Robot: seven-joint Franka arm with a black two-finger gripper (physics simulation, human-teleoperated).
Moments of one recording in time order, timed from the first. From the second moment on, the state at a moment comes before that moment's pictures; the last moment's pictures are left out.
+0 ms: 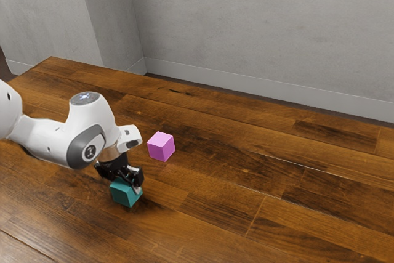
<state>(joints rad) 0.07 0.05 -0.06 -2.49 -0.03 2.65 -0.08</state>
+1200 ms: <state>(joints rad) 0.06 0.37 -0.07 -1.82 0.14 2.30 -0.10</state>
